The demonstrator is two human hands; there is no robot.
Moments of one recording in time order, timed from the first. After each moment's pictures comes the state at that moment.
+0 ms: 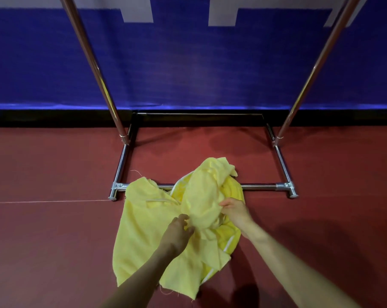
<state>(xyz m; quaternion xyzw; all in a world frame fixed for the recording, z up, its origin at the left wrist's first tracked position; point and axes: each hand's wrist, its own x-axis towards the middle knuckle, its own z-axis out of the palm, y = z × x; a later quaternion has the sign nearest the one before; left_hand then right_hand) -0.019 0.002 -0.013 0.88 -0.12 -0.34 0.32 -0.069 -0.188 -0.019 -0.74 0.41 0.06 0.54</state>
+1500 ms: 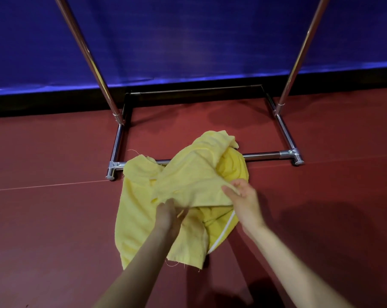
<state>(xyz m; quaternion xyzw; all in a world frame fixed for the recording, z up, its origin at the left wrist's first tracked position) -0.037 0.016 -0.025 0.56 0.26 -0.31 0.72 -0.127 -0.135 -0.015 -0.63 0.35 -0.18 0.67</state>
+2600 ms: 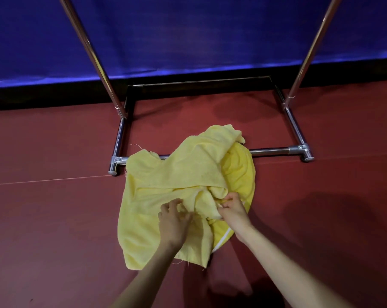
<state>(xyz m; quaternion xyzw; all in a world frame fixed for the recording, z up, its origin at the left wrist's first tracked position) -0.059 0.037 -0.069 0.92 -0.03 -0.20 0.35 -0.123 -0.117 -0.079 -0.66 0.42 0.04 0.63</state>
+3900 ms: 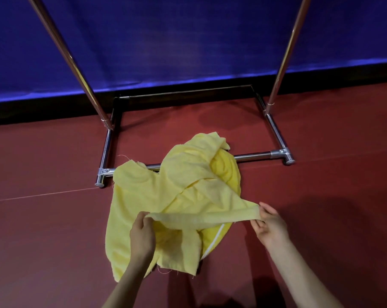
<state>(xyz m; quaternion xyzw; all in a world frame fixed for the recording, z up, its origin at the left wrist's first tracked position) -0.055 0.063 -0.030 0.83 0.06 -0.17 0.53 -0.186 -0.191 -0.061 -0.23 0.58 -0.20 0.76</state>
